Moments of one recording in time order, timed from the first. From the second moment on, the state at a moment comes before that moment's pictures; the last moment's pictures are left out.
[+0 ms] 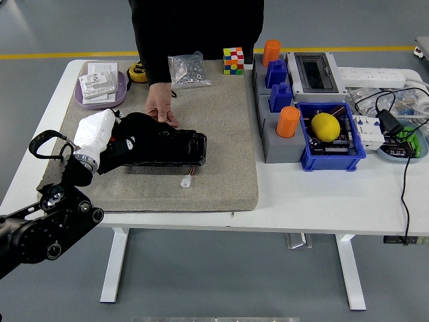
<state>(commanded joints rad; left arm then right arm) -0.56 0.28 -0.69 -1.06 1.85 0.44 0.38 -0.06 -0.31 1.21 0.31 -0.50 0.09 -0.17</state>
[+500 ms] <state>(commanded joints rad) -0.63 0.24 -0.57 -1.08 1.83 0.44 0.39 -0.06 -0.31 1.20 0.31 -0.50 0.09 -0.17</state>
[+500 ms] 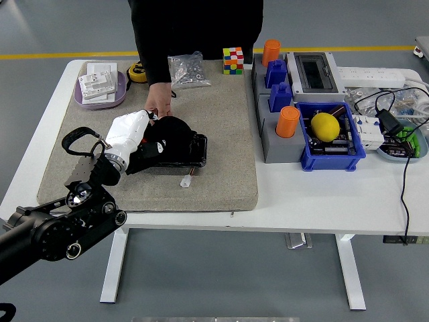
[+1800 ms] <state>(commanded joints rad) -0.64 0.22 -0.52 -1.10 1.83 0.43 0.41 -0.06 -0.31 1.19 0.31 -0.49 0.09 -0.16</state>
